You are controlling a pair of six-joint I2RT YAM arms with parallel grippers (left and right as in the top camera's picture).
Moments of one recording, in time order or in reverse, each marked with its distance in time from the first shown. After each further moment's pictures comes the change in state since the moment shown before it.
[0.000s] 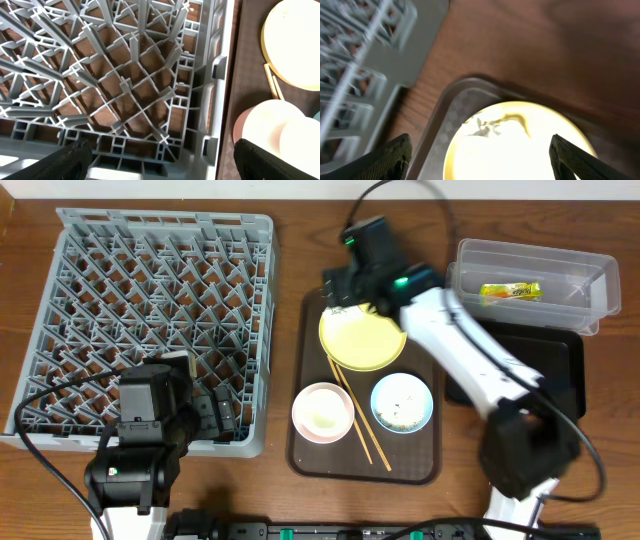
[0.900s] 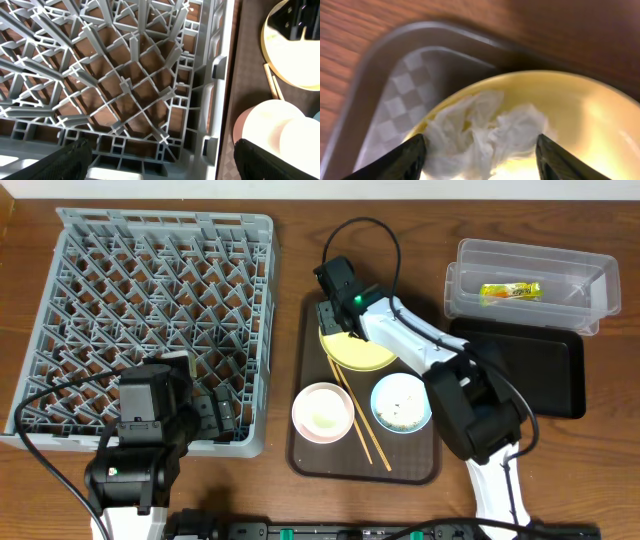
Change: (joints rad) left arm 0.000 0.000 0.000 0.000 0.000 0.000; right arm 0.044 0.247 -0.001 0.040 0.124 0.026
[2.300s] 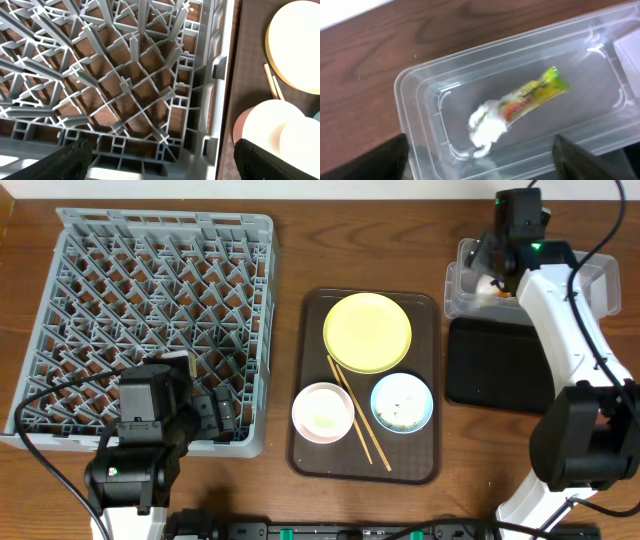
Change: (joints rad) left arm 0.000 0.000 0.000 0.000 0.000 0.000; right arm -0.533 -0.326 0.002 -0.195 0.130 0.135
